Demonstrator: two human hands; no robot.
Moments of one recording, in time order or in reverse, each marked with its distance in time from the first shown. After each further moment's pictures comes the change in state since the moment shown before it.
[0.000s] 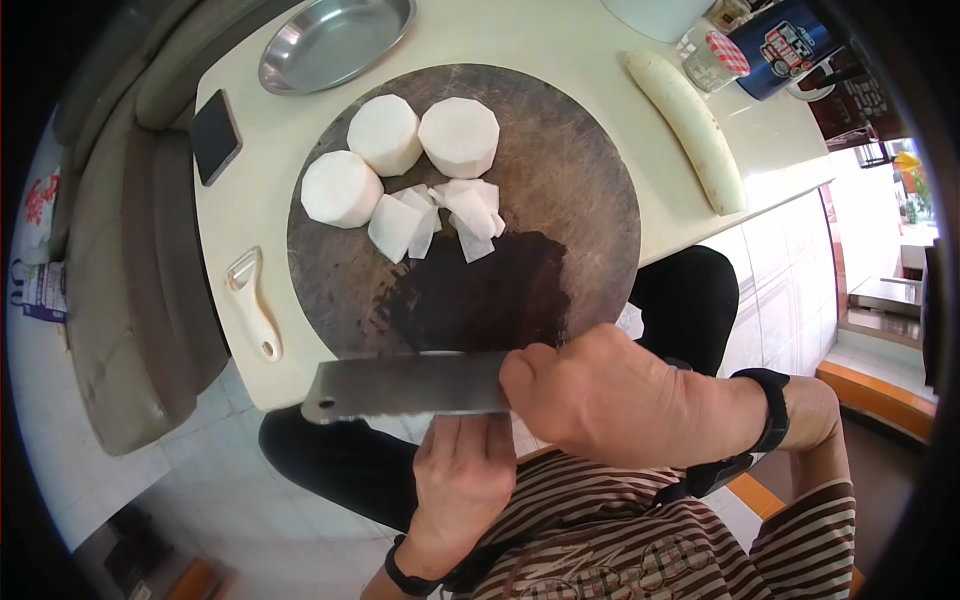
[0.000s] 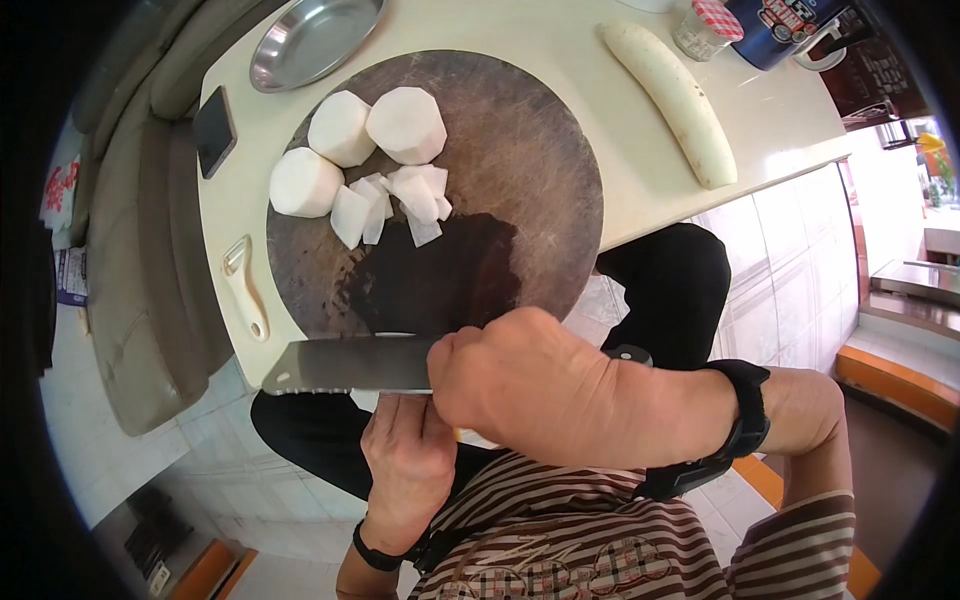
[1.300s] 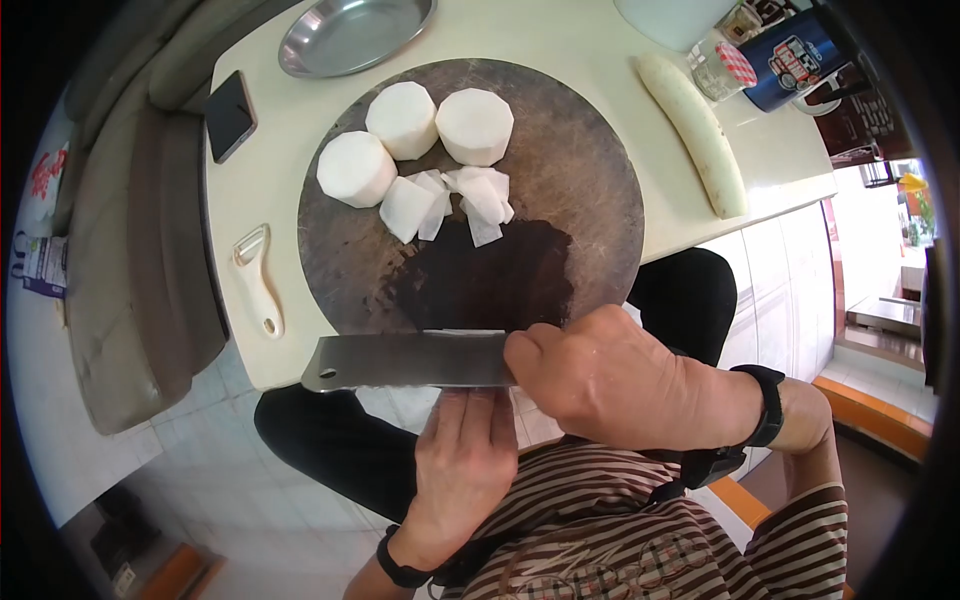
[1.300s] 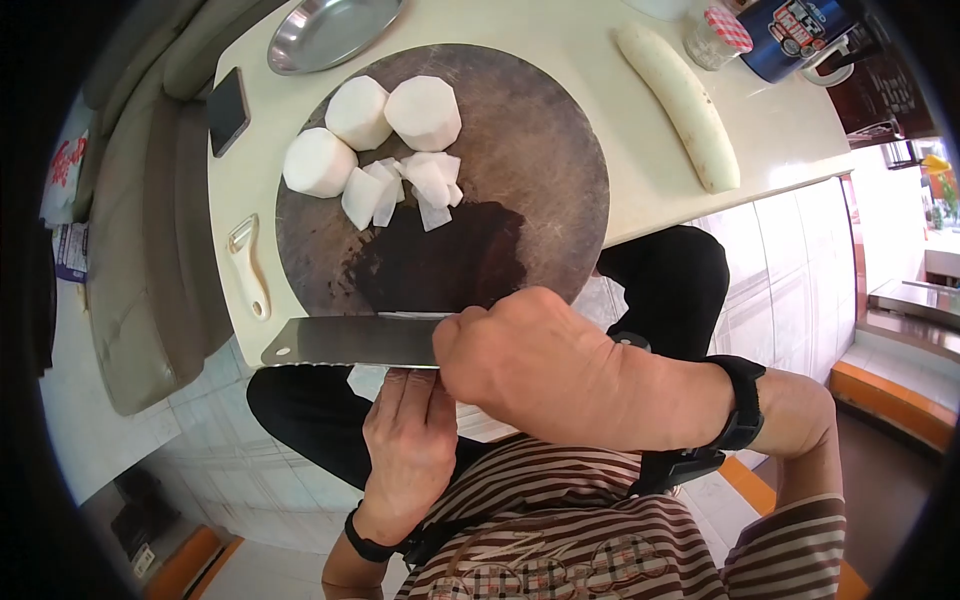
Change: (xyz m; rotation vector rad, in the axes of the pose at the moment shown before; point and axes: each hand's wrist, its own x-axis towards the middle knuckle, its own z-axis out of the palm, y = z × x) left_hand -0.005 0.002 0.000 0.026 -0.031 0.030; right_hand -0.003 0.003 0.017 0.098 0.200 0.000
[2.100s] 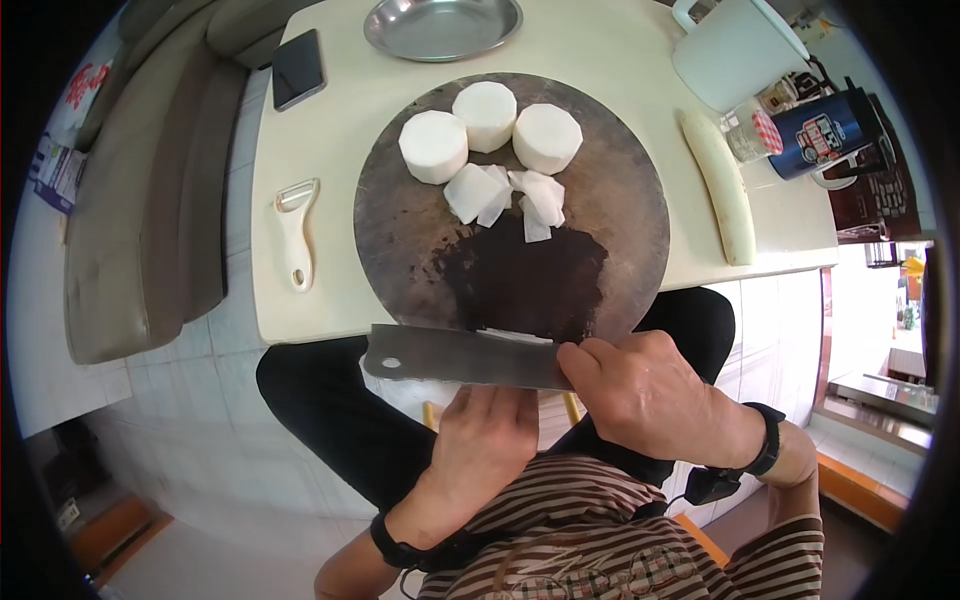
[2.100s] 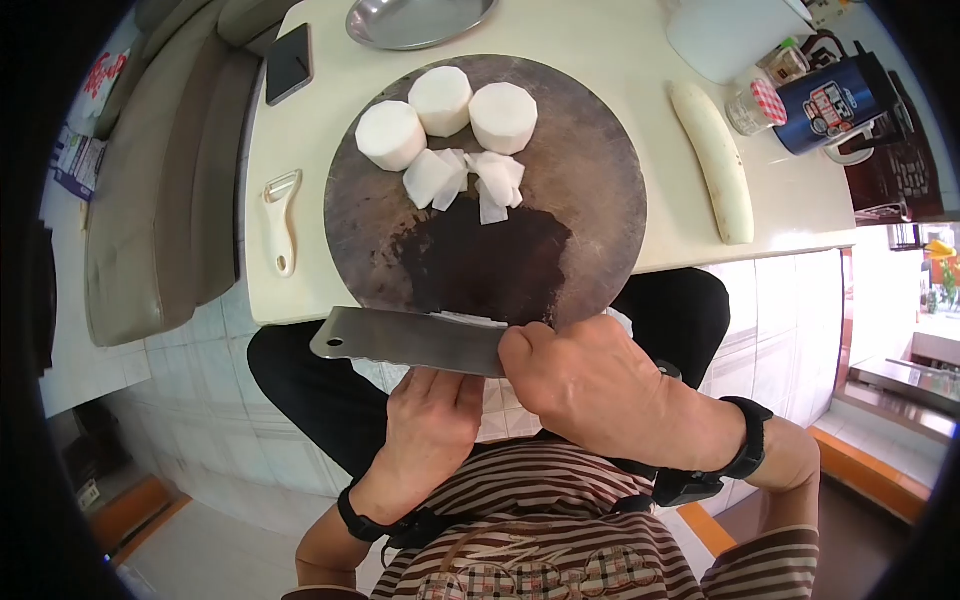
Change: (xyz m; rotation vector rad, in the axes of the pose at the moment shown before) left_hand -0.008 0.002 0.012 -0.088 0.125 -0.040; right_hand -0.012 -0.010 -0.004 -0.052 -0.080 0.014
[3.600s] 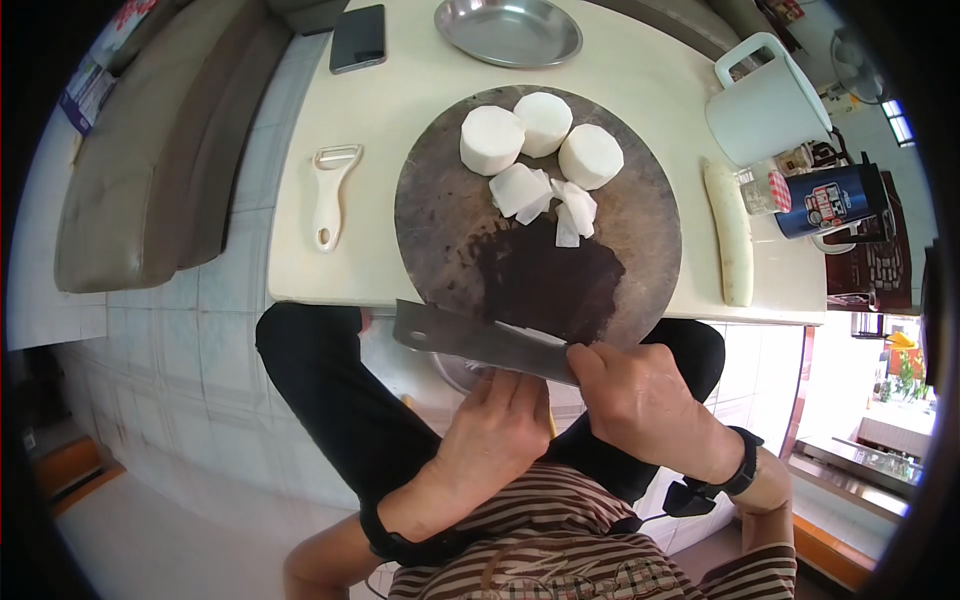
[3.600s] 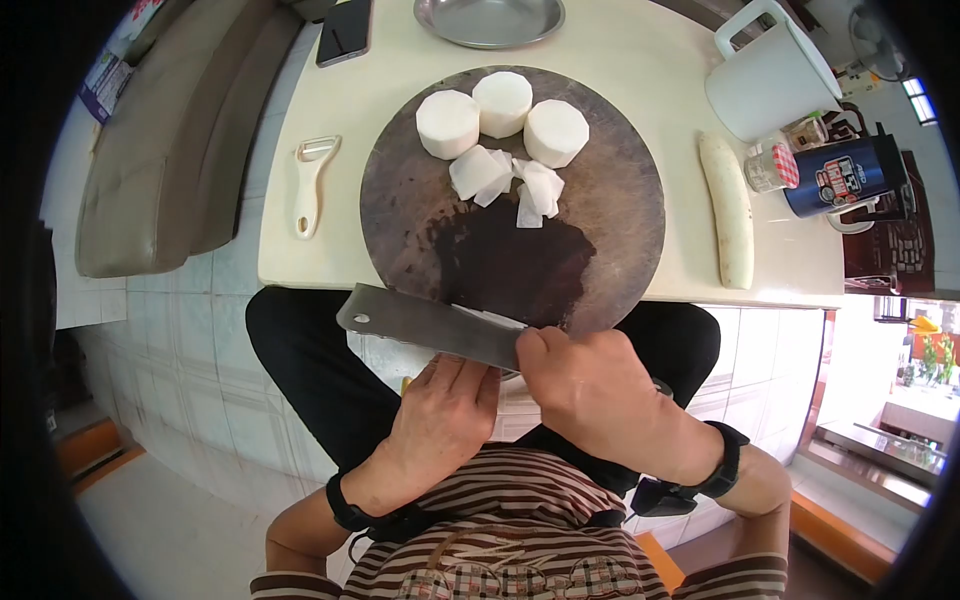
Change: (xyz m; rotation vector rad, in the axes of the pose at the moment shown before) left_hand -0.007 0.009 0.003 0.026 0.004 -0.006; right_hand 0.003 -0.006 0.004 -0.068 -0.021 -0.003
